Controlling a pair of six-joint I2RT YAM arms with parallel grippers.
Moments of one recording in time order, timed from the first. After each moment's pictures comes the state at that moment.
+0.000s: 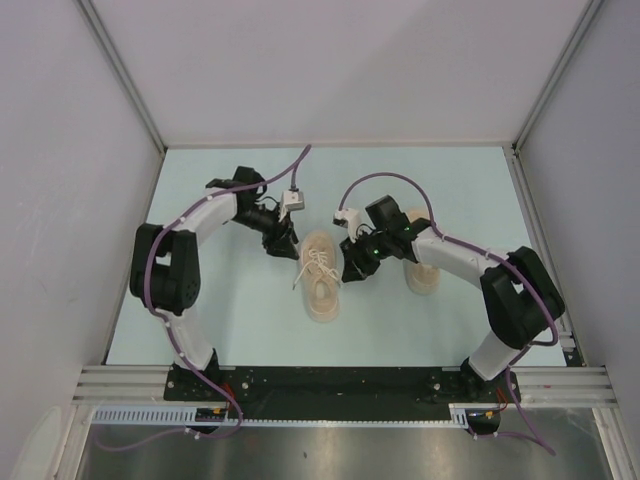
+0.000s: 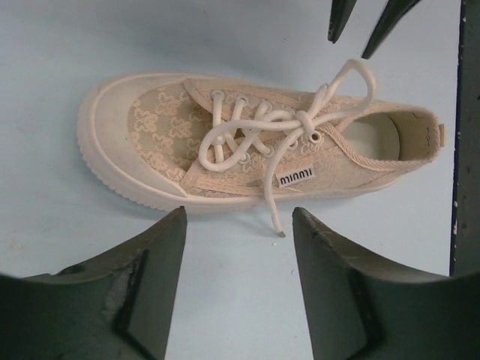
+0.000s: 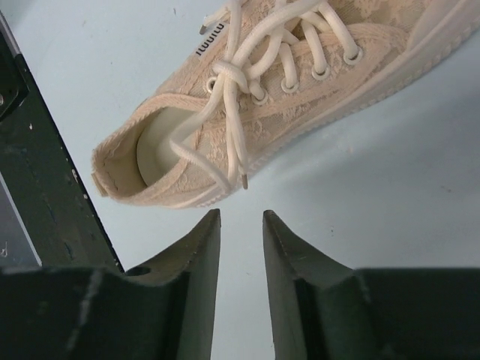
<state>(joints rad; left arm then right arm) -0.23 1.84 1.35 -0.89 0.96 0.98 0.62 1.65 1.08 -0.36 -0.60 -0.10</state>
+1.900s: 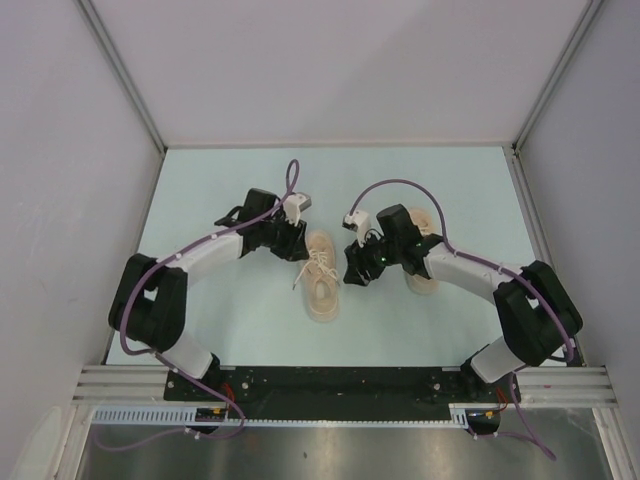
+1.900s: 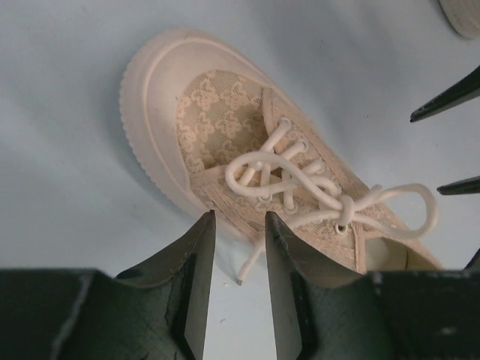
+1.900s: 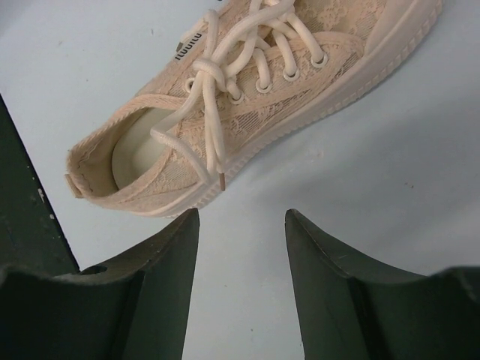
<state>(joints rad) -0.40 1.57 0.97 -0.28 0.48 0.05 0.61 1.53 0.90 -0.16 -0.54 -0.08</state>
